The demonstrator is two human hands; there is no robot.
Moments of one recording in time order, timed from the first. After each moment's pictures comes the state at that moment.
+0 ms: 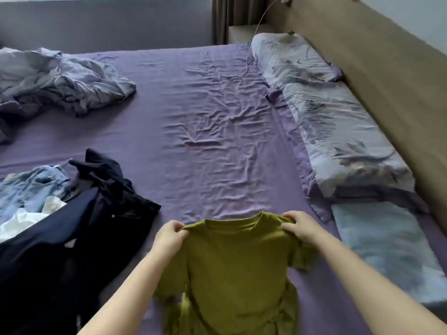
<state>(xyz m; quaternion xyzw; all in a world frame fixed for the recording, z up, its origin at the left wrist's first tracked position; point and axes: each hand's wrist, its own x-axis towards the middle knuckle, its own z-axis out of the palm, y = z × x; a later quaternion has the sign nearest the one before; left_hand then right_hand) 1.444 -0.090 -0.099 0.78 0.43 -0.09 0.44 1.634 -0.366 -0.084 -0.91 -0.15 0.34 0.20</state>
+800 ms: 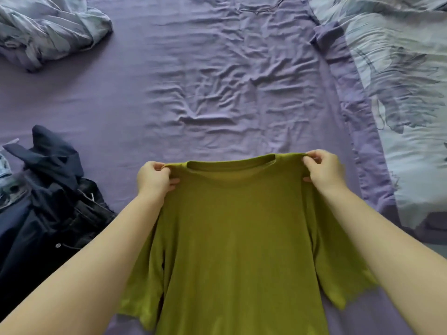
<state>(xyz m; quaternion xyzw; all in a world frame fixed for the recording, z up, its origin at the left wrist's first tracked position) 1.650 0.047 -0.231 0.61 0.58 0.08 0.53 1.849 -0.230 -0.239 -0.90 -0.02 0.17 0.40</state>
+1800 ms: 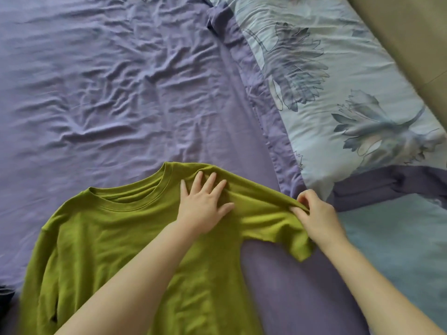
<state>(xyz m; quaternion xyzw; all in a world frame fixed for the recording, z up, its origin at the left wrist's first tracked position) 1.772 -0.178 -0.310 0.97 0.05 -0.21 0.13 1.820 -0.433 -0.262 -0.96 -0.02 0.18 0.22</state>
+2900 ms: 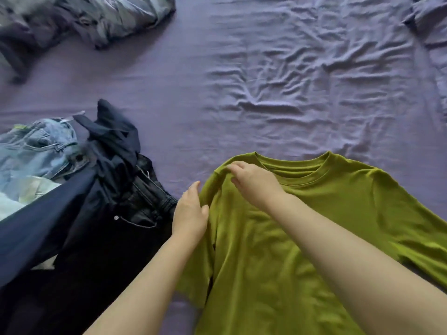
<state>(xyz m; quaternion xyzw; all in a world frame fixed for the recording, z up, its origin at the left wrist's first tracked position) 1.539 0.039 -0.271 0.82 0.48 -0.05 0.30 1.701 -0.034 -0.278 -0.80 -0.53 0.22 0.14</state>
